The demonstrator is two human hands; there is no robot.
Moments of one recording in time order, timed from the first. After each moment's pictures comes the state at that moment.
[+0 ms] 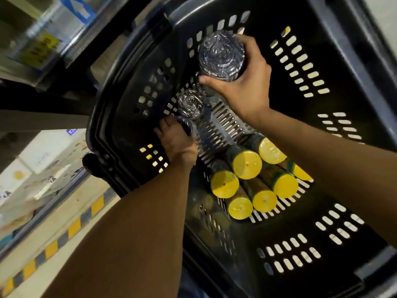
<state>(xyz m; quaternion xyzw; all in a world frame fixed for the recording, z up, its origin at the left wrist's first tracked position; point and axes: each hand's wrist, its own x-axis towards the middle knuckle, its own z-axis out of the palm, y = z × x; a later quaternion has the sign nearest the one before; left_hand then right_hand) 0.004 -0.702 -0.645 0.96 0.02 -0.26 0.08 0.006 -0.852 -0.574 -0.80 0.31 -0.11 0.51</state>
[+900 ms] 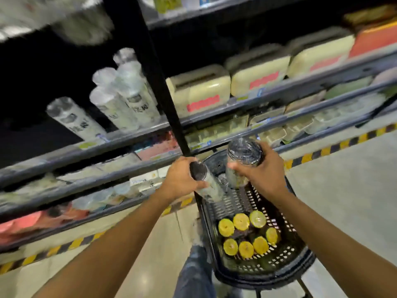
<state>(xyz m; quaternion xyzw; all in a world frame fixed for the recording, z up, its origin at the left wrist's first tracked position) -0.063 -0.609 -0.194 0.94 -0.06 -0.20 0.27 -0.109 -0.816 -0.185 -0.83 0.14 -0.06 0.54</state>
